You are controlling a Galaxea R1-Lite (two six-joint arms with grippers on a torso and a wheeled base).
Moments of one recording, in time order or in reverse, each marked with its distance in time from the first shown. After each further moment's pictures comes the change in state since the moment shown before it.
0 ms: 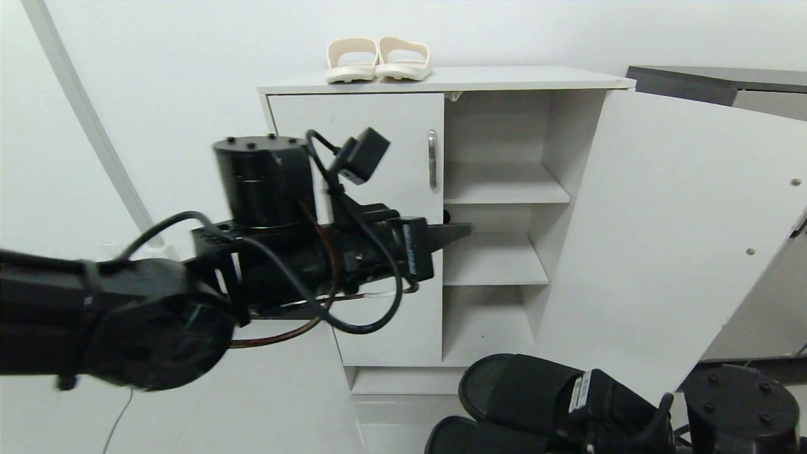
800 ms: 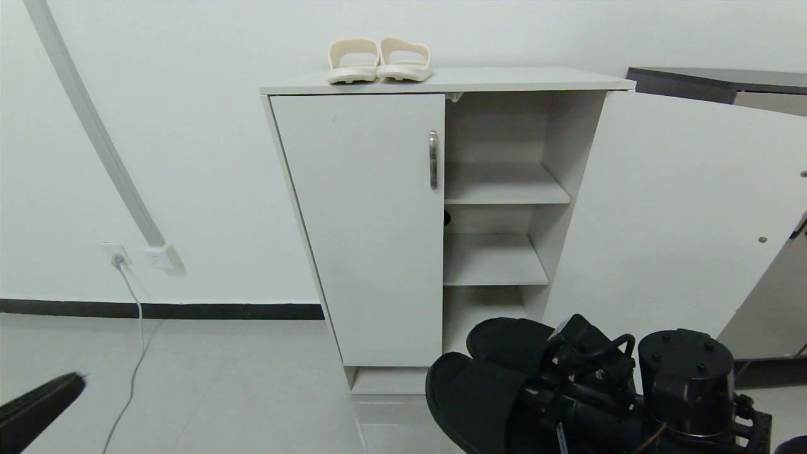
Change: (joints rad) left arm 0.602 -1.116 0.618 0.534 0.110 0.141; right arm -0.073 0.141 -0.104 -0.098 -0.117 0.124
